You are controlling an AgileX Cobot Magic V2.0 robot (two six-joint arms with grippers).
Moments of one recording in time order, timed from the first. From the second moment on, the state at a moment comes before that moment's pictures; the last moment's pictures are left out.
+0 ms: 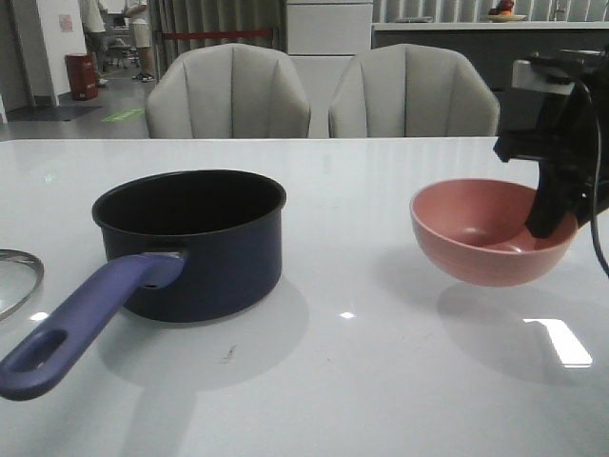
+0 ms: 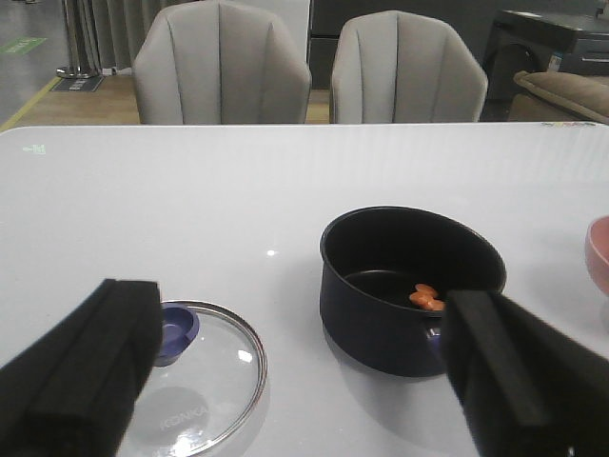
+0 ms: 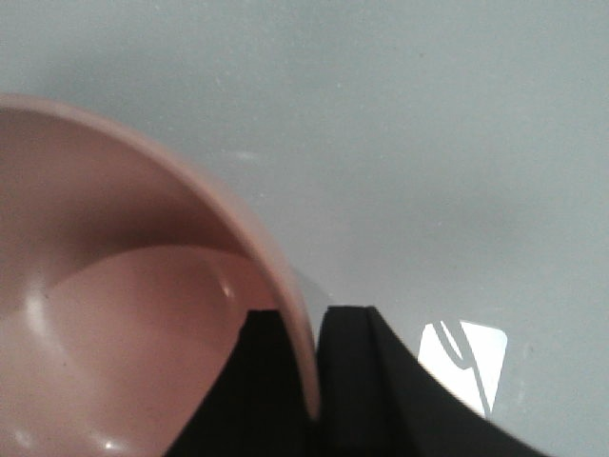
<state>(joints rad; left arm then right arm) -0.23 0.06 -0.37 -0.03 0.54 -0.06 0.07 1.83 -1.22 0.30 0.69 -0.18</state>
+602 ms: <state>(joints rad) -0.23 0.06 -0.37 -0.03 0.54 -0.06 0.07 1.71 -1.22 0.29 0.71 -0.24</state>
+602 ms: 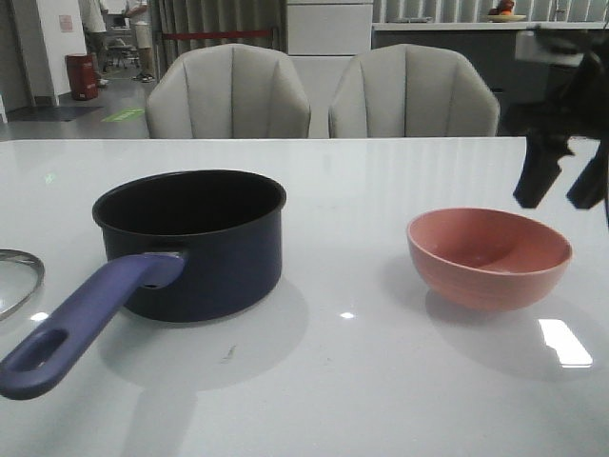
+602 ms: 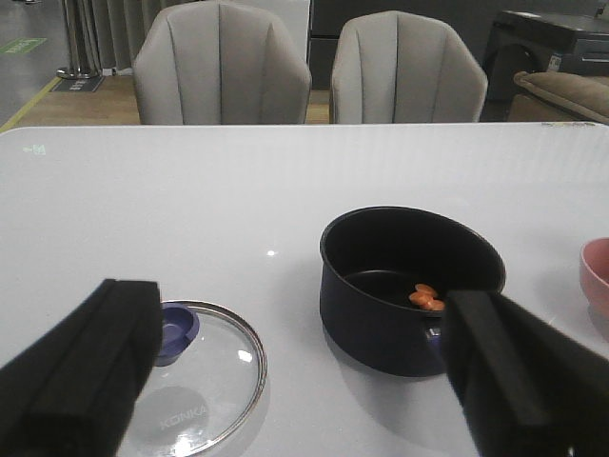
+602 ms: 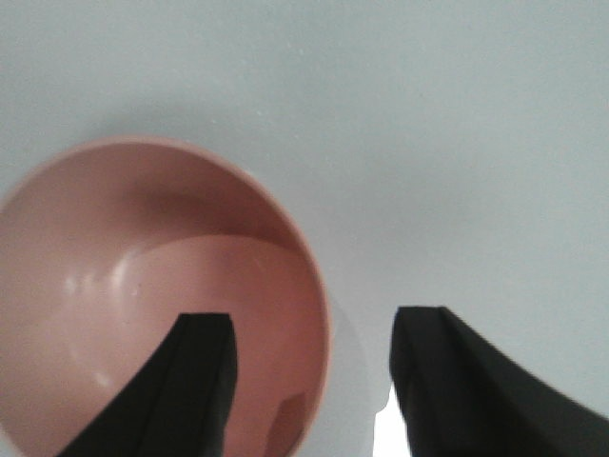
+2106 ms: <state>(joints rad) -0.23 0.06 -0.37 -0.03 0.54 -0.06 0.35 0.21 -0.16 0.33 0.14 -0.27</state>
